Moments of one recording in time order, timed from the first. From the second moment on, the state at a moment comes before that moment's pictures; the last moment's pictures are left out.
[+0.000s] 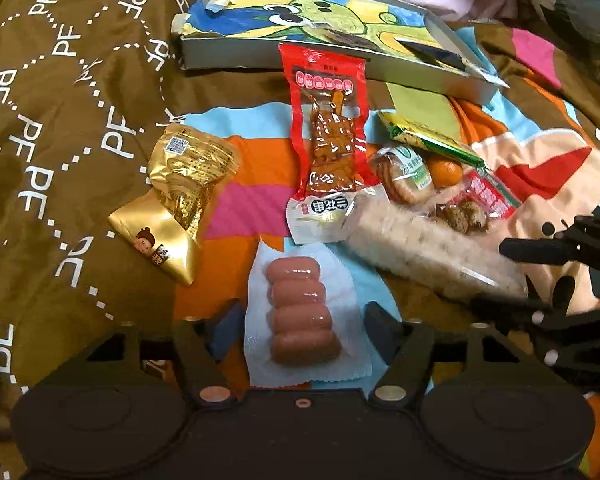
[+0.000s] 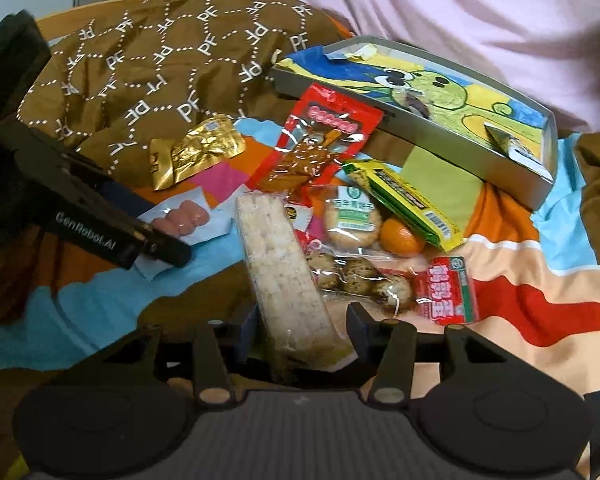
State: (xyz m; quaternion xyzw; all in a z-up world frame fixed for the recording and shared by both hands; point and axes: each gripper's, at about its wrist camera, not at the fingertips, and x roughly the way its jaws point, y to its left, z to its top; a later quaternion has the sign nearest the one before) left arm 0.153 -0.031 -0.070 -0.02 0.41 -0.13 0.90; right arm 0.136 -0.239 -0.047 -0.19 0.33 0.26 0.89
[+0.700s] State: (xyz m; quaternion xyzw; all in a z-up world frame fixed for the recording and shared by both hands) left arm 0.152 -0.037 -0.074 0.03 0.40 -0.13 0.91; right arm 0.131 -0.221 -0.055 -0.23 0.31 0.26 0.89
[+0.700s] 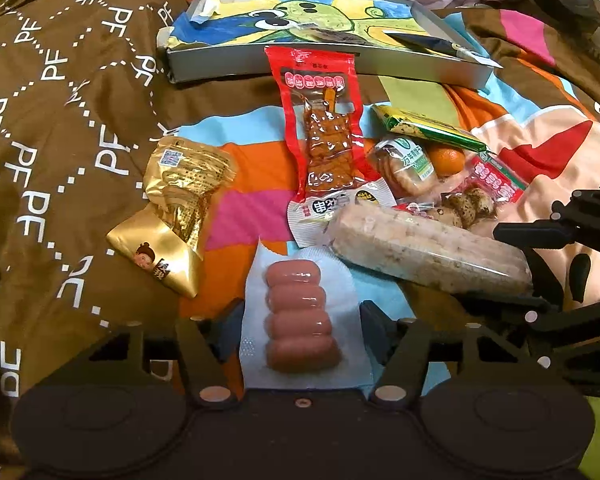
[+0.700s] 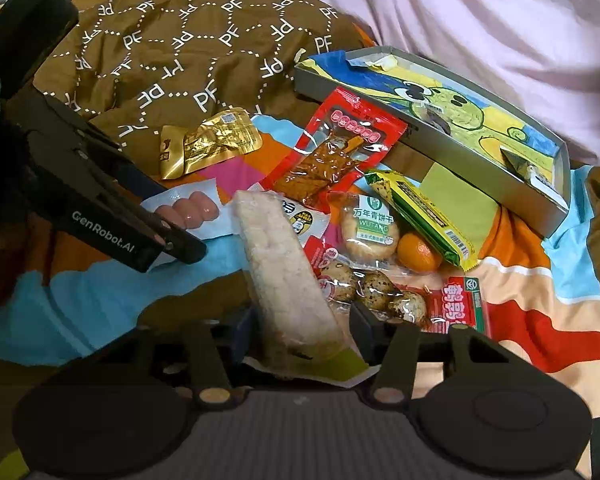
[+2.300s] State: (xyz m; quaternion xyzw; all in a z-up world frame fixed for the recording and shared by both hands) left arm 0.141 -0.011 -0.073 -0.10 0.38 -0.11 0.91; right arm 0.100 -0.172 -0.098 -0.49 0.11 0.15 0.85
